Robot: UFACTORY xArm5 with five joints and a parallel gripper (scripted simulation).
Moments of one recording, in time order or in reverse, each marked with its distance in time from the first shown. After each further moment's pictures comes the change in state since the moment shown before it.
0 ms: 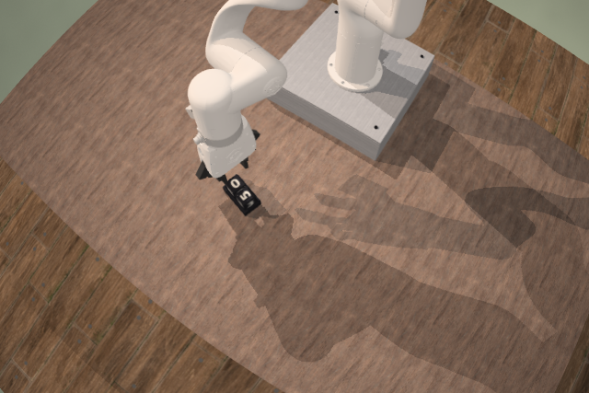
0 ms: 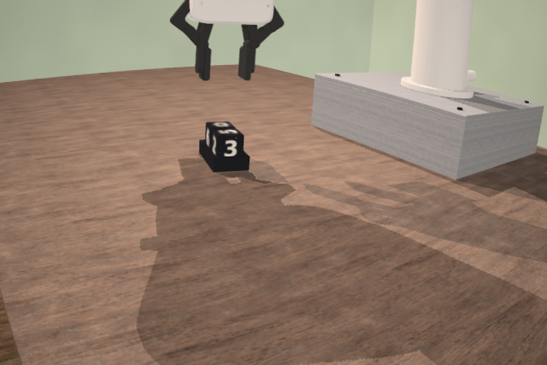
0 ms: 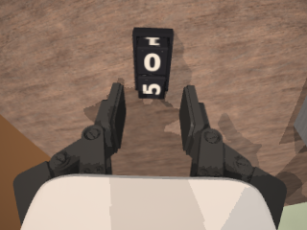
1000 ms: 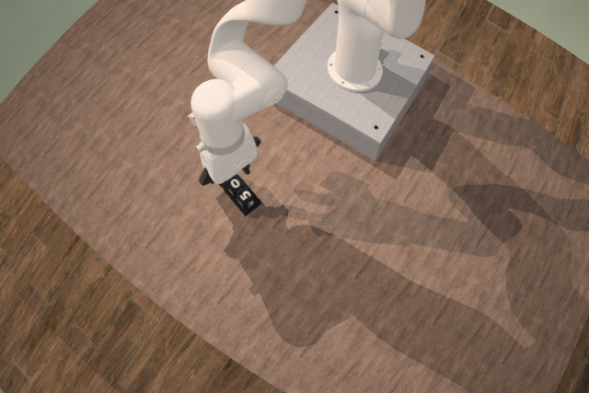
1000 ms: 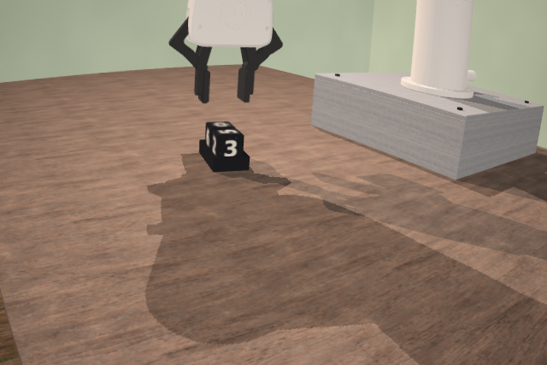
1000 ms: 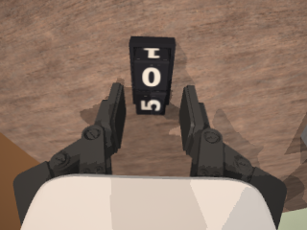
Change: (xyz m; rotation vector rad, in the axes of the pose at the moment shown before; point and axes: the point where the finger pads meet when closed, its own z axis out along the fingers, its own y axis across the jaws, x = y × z) arm 0.000 0.000 0.028 0.000 0.000 0.000
